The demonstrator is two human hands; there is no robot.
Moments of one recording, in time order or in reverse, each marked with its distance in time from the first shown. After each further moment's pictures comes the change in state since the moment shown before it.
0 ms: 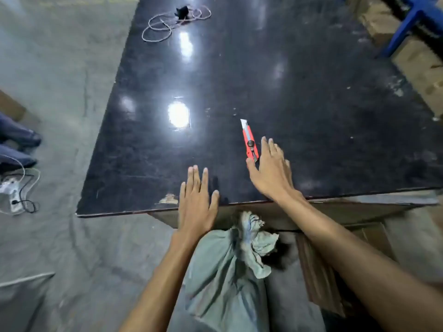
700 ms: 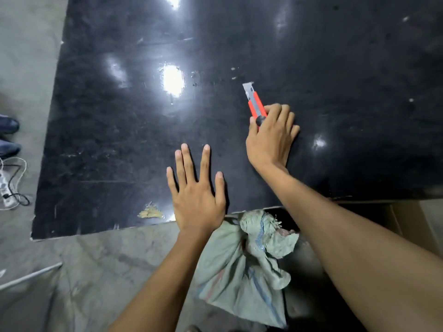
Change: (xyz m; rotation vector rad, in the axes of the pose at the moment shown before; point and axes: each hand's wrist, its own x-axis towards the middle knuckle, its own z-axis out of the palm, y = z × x) left_hand 0.066 -0.012 0.073 0.197 0.195 -0.103; right_hand 0.111 0.013 0.105 0.042 0.518 0.135
